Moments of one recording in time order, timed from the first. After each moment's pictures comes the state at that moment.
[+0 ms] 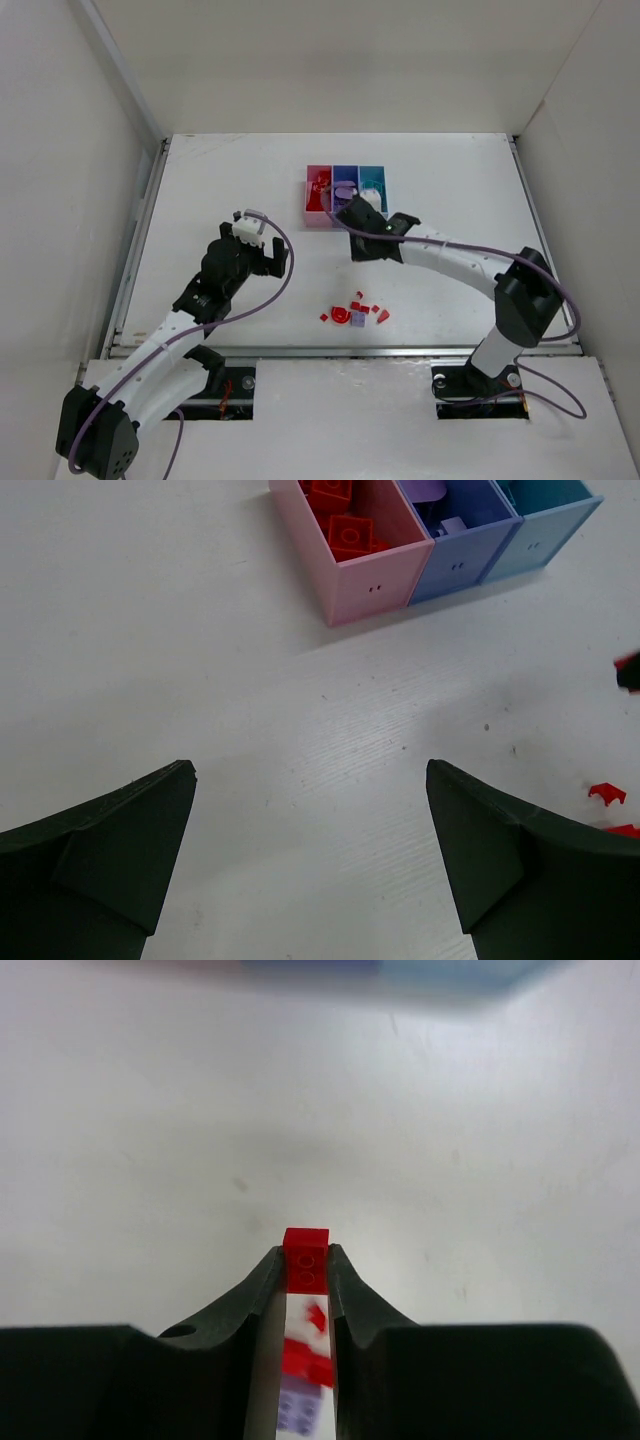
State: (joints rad) left arm -0.47 0.79 0.43 0.04 -0.05 -0.10; right arm 0.83 1.64 1.19 -0.64 0.36 0.64
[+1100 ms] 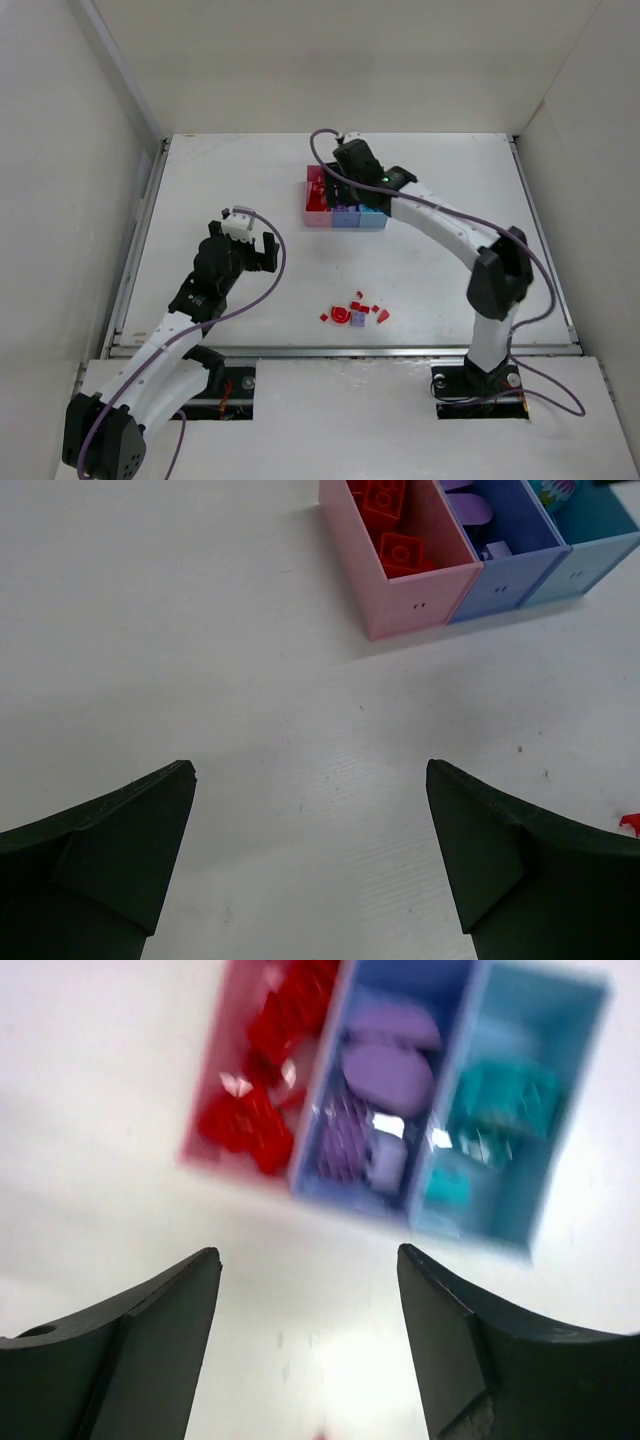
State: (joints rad) left arm -0.38 0.78 0.43 0.05 -0.04 -0.10; right arm 0.69 1.93 1.76 -0.55 0.29 0.32
